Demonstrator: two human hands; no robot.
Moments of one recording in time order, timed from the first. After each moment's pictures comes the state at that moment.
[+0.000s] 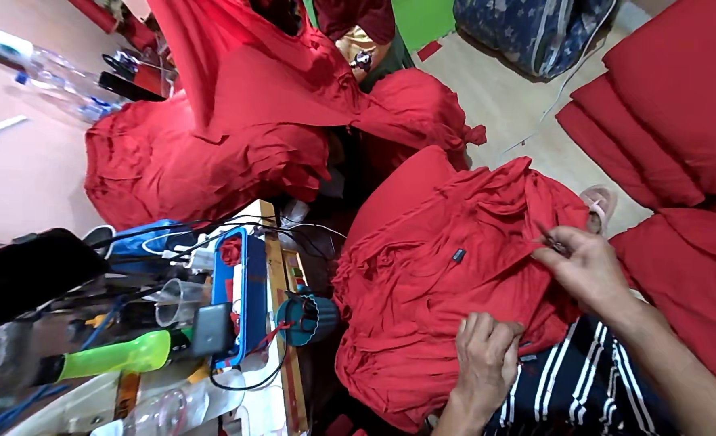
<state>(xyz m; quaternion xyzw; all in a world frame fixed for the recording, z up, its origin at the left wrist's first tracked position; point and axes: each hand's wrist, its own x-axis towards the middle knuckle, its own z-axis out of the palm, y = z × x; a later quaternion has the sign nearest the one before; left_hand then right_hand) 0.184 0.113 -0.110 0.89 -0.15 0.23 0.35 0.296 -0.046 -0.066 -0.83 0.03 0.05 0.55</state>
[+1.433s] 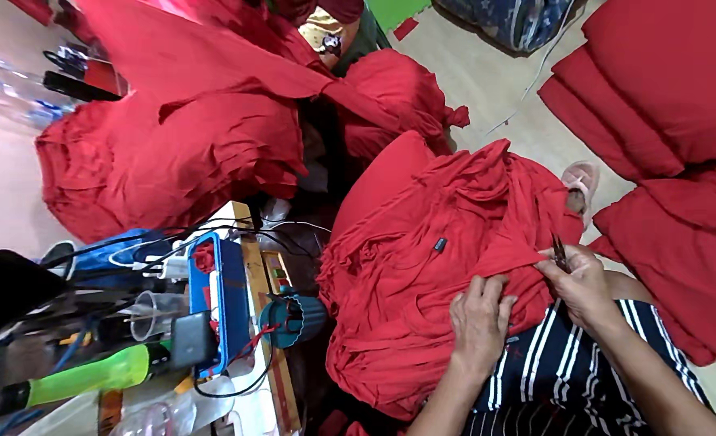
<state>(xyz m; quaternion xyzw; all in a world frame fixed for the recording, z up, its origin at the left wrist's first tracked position) 0.212 0.093 -0.112 0.95 -0.09 0.08 0.30 0.256 -0.064 -0.136 -0.70 0.20 0.06 0.69</state>
